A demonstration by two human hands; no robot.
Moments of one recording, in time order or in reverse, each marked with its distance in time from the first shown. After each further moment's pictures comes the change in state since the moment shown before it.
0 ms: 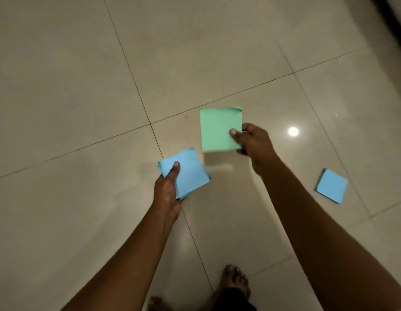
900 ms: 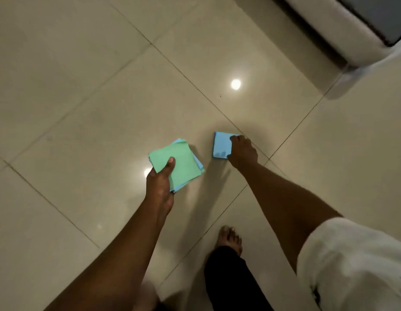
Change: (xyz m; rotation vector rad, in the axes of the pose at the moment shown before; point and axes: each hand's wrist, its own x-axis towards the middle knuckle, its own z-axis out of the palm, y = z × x) left_hand -0.064 -0.160 0.245 0.304 -0.212 -0.117; right_hand -0.010 0.156 -0.325 -1.061 0.251 0.233
